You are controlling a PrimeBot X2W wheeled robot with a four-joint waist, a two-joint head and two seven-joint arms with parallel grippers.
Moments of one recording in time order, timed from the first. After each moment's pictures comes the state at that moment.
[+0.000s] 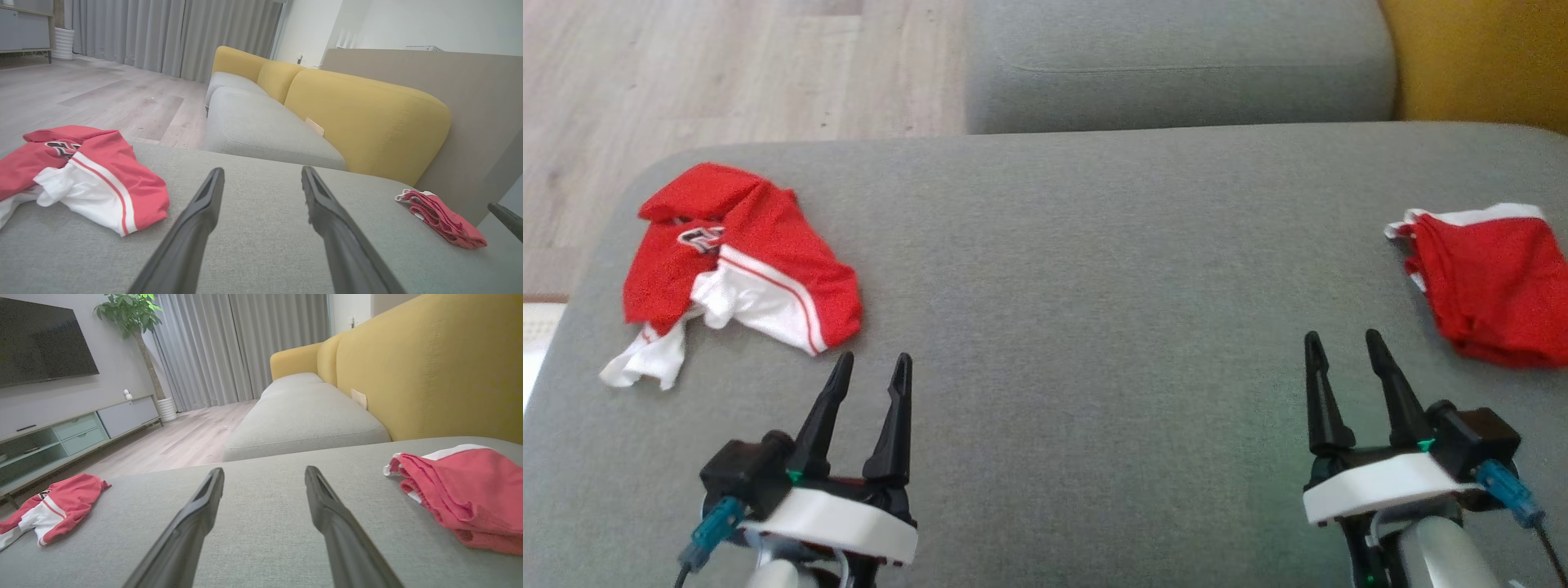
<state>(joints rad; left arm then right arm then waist) 0.04 0.05 -0.22 0.11 -0.32 -0.09 -0.26 -0.05 -0.05 0.05 0.30 0.22 0.13 -0.25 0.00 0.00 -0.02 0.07</state>
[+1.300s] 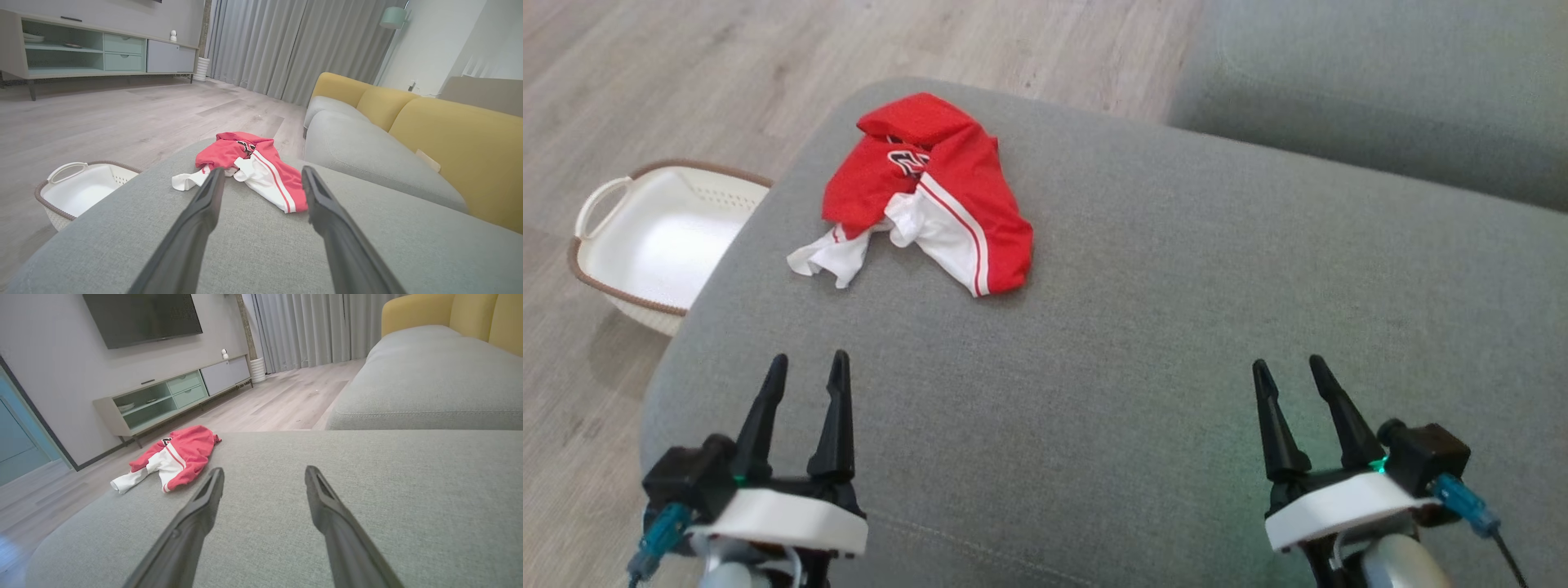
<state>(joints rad) 0.05 0.05 -0.10 0.11 -0.28 -0.09 -0.26 -0.03 -0.05 0.17 0.33 0.29 0.13 -0.25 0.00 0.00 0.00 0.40</state>
